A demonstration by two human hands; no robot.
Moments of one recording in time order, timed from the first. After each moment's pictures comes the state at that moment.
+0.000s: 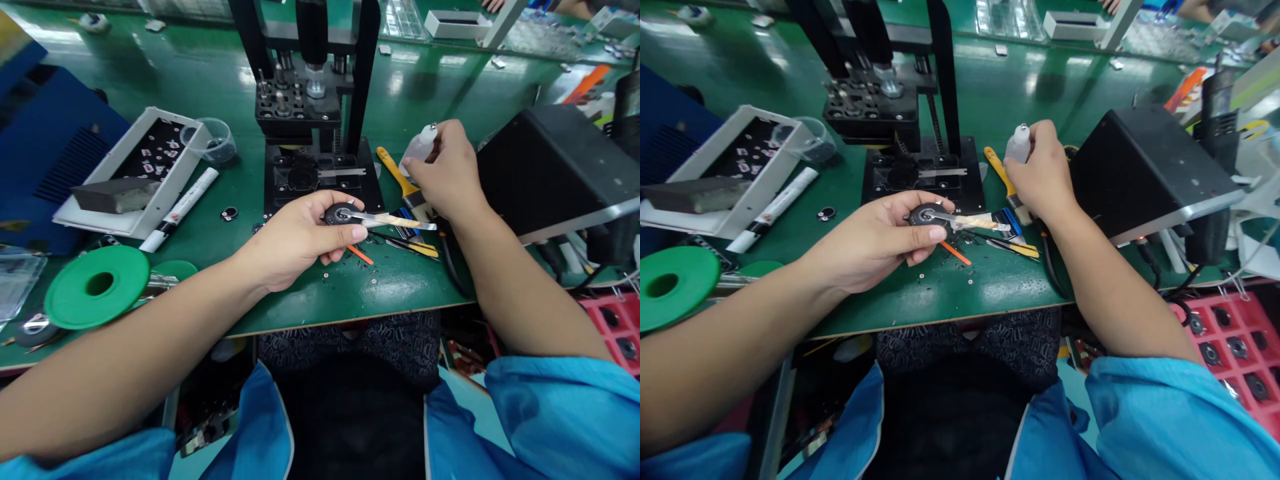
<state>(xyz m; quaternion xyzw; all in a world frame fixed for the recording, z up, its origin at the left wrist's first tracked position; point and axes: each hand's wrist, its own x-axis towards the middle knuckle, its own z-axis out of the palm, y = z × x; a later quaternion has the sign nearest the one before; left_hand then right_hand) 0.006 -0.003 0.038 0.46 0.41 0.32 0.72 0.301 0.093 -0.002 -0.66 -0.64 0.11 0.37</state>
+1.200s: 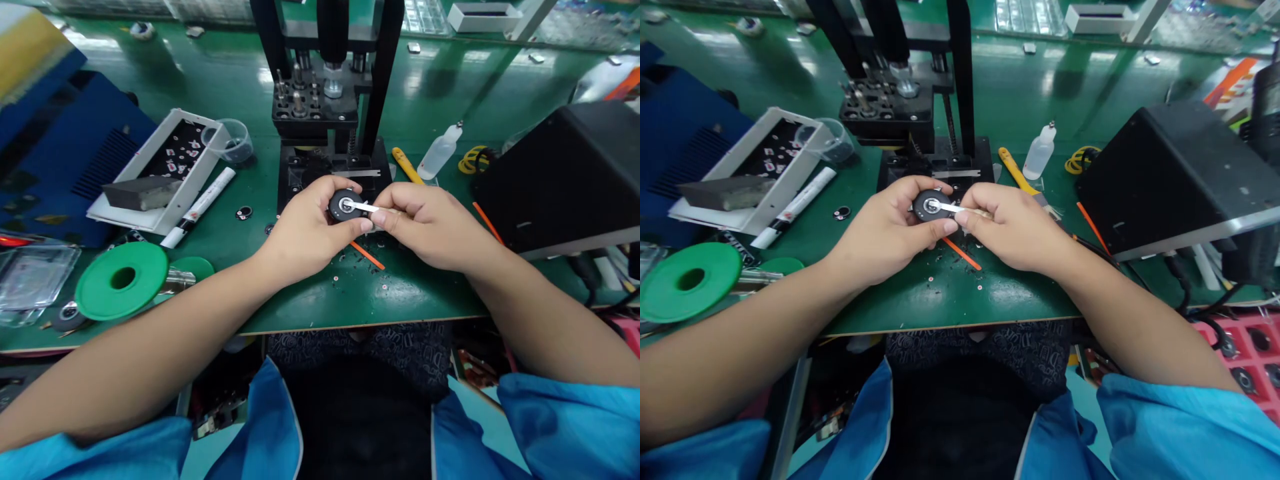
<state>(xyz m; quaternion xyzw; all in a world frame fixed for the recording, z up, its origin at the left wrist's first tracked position) 0.005 0.003 0.034 0.61 0.49 0.36 0.50 0.245 0.013 0.039 -0.44 -0.78 0.35 0.27</state>
